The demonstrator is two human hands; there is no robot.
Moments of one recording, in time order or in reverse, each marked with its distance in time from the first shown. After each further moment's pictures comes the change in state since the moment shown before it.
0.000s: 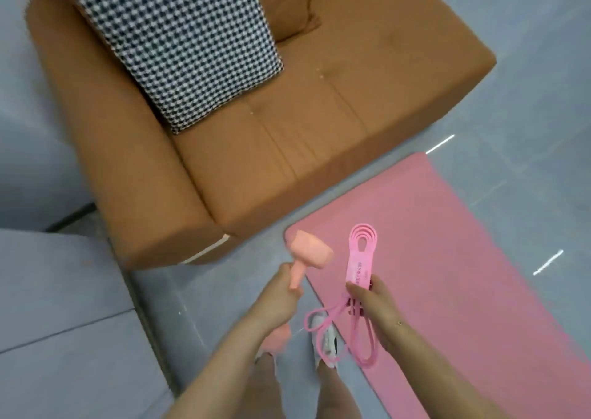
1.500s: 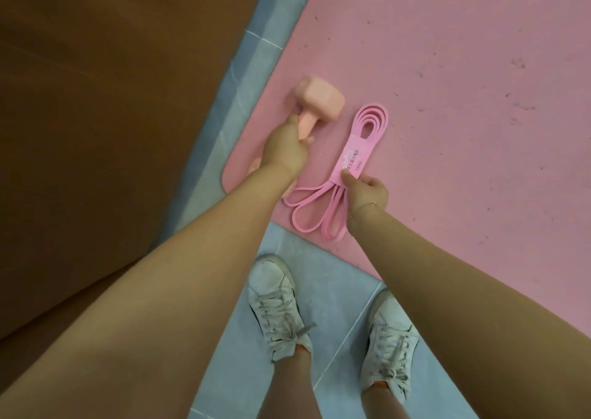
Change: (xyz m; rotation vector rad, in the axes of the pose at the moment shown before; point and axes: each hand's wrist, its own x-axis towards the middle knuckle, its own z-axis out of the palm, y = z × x) left_hand 0.560 -0.162 0.194 0.609 -0.027 0.249; right_hand 0.523 0.227 0.076 0.711 0.621 0.372
